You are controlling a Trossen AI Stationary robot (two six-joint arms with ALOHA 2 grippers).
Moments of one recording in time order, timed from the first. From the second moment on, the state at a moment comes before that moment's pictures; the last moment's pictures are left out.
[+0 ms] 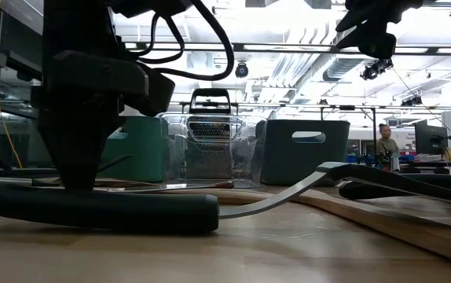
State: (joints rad) left arm -0.42 1.95 1.20 -0.76 -0.04 -1.10; right arm -0.24 0.84 0.89 -0.64 -0.16 0.50
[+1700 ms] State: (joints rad) left arm -0.41 1.89 1.32 -0.81 0.05 -1.03; right arm -0.24 0.84 0.89 -0.64 -0.19 0.47
